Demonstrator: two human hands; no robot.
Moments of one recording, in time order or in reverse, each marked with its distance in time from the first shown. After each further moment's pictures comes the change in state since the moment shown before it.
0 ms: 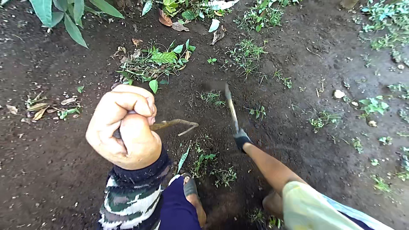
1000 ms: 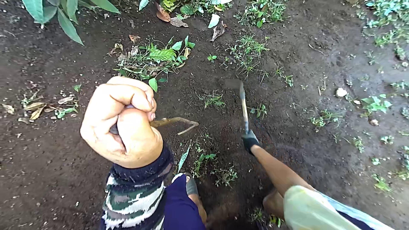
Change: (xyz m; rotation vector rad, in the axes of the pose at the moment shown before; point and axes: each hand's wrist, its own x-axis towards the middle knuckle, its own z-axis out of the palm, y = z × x) left_hand 0.010 -0.011 0.010 -0.028 0.017 -0.010; right_hand 0.014 0.035 -0.012 0.081 0.103 0.077
